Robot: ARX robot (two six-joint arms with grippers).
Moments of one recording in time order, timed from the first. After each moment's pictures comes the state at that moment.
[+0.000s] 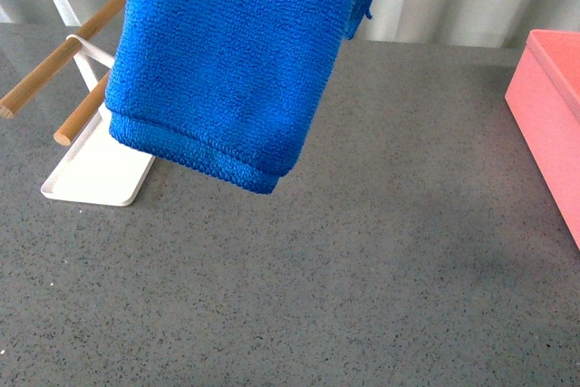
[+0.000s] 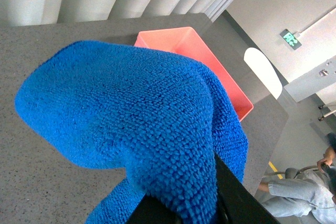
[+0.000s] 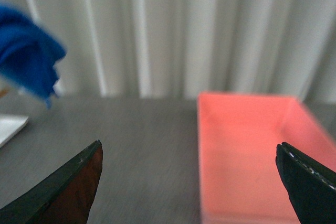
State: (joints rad) left arm -0.27 1.57 1.10 0.13 0.69 -0.26; right arm -0.03 0.06 0.07 -0.12 -0.09 0.00
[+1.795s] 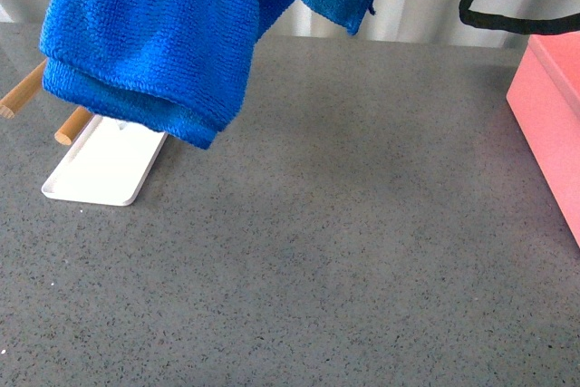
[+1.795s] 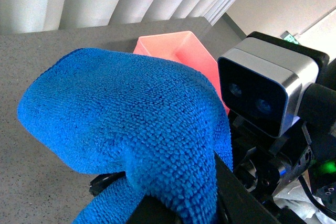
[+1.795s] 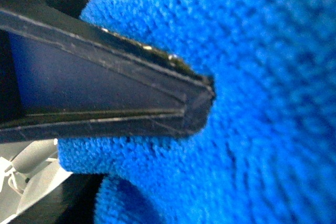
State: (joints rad) left arm -0.28 1.56 1.10 0.13 0.68 -0.26; right arm 0.34 1.81 0.93 0.72 -0.92 0.38
